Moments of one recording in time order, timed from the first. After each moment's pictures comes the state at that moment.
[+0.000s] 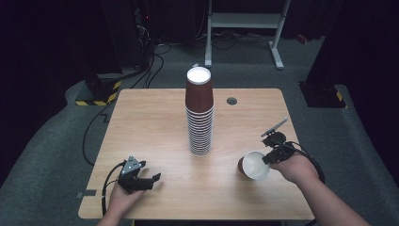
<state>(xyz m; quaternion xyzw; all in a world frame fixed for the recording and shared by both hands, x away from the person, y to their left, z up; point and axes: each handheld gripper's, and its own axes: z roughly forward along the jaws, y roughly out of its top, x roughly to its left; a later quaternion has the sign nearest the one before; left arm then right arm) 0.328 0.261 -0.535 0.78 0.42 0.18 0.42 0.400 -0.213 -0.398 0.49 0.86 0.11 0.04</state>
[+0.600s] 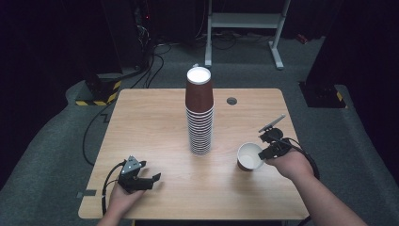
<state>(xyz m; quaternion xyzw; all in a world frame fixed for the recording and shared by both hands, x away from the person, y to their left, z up) 0.329 0.261 -0.535 0.78 0.42 0.18 0.42 0.411 -0.206 -0.397 0.50 0.86 0.12 0.06</state>
